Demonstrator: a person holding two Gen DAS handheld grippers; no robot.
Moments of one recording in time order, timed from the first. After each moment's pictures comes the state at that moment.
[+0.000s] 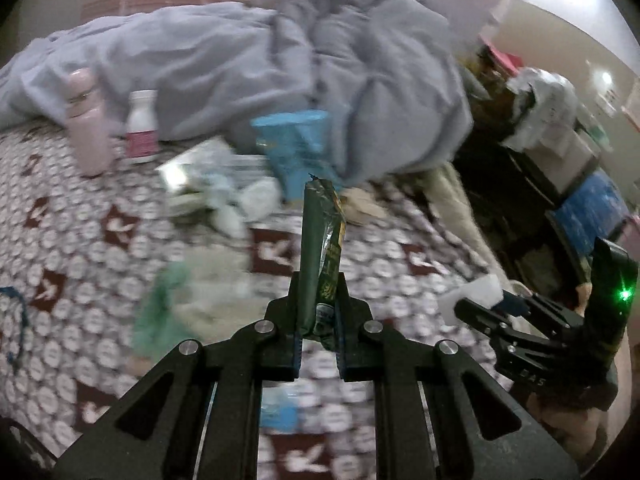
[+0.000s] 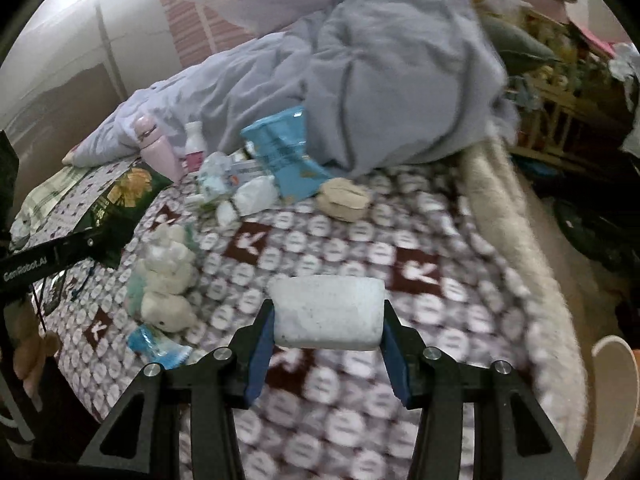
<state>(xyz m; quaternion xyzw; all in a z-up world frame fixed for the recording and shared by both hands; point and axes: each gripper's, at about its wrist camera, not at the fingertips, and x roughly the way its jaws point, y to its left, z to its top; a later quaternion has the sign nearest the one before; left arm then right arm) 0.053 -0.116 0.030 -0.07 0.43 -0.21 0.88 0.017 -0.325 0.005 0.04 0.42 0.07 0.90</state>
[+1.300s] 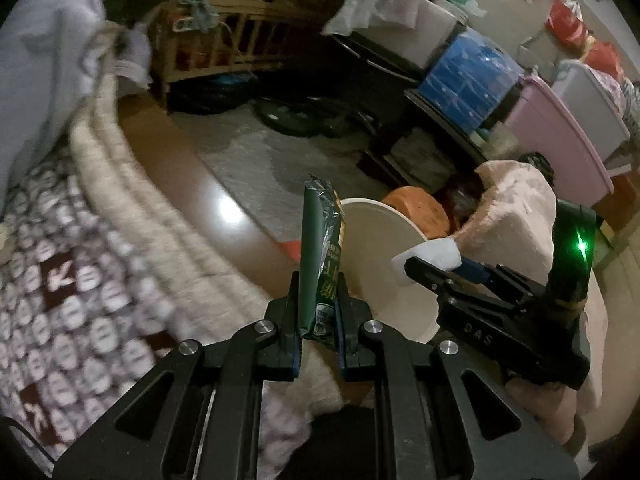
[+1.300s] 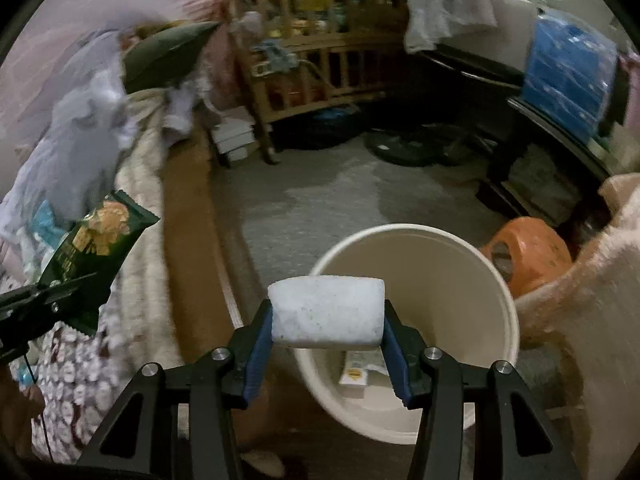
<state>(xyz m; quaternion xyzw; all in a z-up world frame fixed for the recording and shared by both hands) -0.005 -0.455 0.012 0.04 0.47 -0.45 0.75 -0.114 -0.611 -0.011 0.15 0.42 -0.21 0.87</state>
